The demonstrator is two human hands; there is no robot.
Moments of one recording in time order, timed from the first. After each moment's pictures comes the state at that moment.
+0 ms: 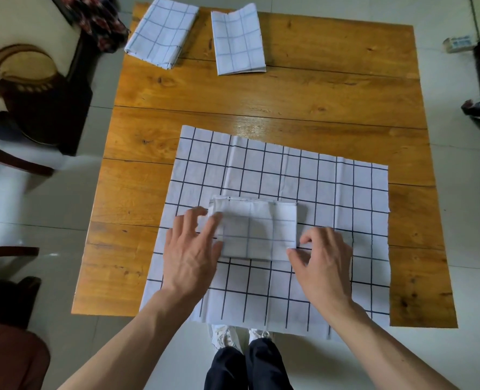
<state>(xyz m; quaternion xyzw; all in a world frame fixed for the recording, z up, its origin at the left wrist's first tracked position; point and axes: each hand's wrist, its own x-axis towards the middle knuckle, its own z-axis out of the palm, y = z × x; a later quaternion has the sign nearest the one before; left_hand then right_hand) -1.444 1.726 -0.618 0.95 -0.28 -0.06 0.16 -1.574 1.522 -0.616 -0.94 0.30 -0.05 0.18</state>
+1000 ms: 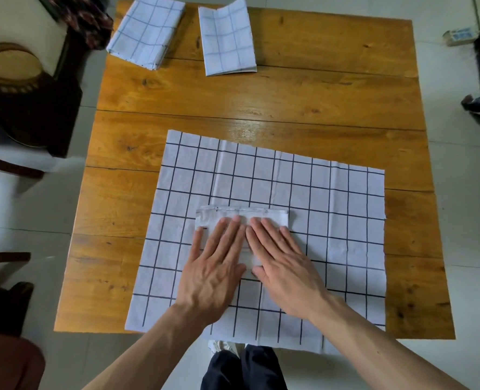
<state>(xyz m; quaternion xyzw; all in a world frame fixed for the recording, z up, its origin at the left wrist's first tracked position) -1.469 1.700 -0.647 0.89 -0.43 -0.14 0.02 -1.553 1.525 -0.639 -0.99 -0.01 0.15 0.08</state>
